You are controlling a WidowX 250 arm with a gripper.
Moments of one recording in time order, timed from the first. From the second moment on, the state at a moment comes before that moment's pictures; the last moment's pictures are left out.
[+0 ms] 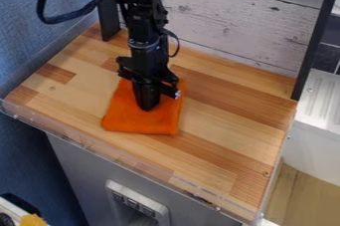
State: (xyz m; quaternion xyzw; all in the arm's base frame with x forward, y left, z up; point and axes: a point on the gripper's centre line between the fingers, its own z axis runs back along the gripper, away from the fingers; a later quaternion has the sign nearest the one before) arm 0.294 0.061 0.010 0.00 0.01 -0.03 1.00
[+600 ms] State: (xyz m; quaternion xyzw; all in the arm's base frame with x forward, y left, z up) arm 0.292 0.065 0.029 -0.01 0.03 0.01 1.00
